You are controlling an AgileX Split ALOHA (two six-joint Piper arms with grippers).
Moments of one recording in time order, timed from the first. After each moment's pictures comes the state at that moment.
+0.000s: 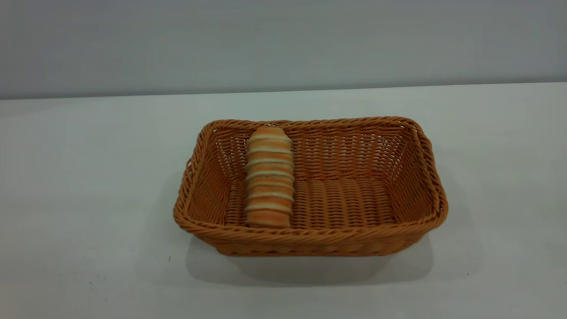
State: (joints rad) left arm -0.07 0.29 -0.70 0.04 1.16 -0.02; right arm 0.10 0.49 -0.94 0.22 1.20 -0.23
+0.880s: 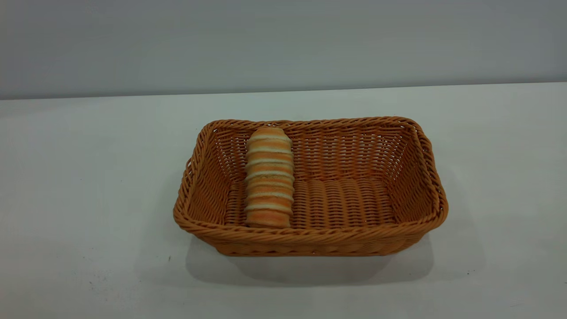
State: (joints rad) left arm -0.09 0.02 -0.49 0.03 1.14 -0.01; right arm 0.12 0.10 -0.49 0.03 1.15 -0.16
